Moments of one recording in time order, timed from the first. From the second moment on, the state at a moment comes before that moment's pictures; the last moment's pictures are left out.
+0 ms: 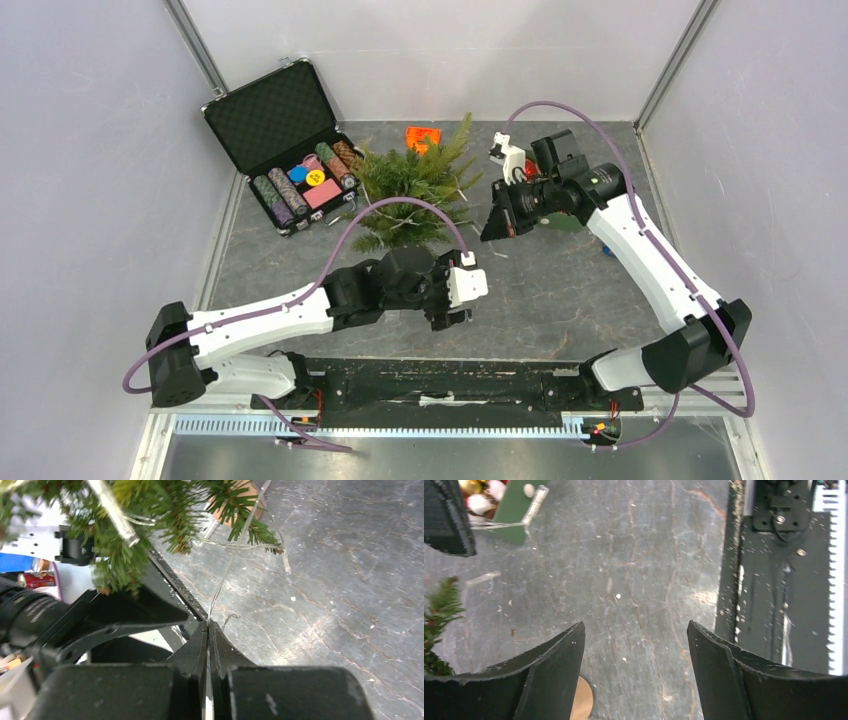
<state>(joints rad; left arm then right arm) -1.14 1.20 0.95 -0.28 0.16 0.33 0.42 1.42 1.47 -0.98 -0.61 0.10</state>
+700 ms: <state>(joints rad) -1.06 1.27 0.73 0.24 -0.01 0.28 0.52 1.32 1.34 -0.74 -0.68 0.27</state>
